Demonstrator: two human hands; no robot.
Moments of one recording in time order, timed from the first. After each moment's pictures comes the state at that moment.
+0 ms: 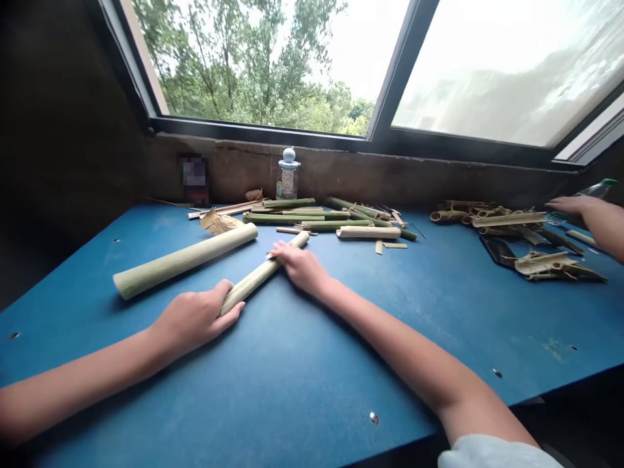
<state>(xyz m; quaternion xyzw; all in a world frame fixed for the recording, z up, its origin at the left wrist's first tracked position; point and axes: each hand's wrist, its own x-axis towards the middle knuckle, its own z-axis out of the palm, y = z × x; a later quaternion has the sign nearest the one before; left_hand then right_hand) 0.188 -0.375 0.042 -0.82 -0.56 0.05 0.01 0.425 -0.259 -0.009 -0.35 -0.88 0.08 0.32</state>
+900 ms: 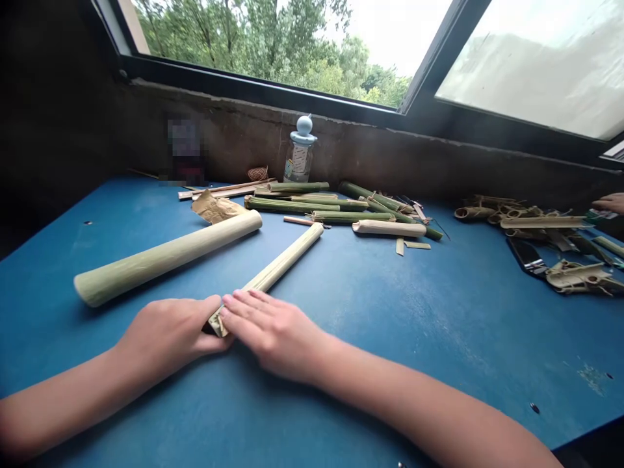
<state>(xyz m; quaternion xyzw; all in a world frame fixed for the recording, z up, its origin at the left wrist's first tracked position) 0.169 -0.357 0.036 -0.81 -0.58 0.08 -0.05 0.396 -0.314 0.004 -0.18 -0.94 0.02 0.29</state>
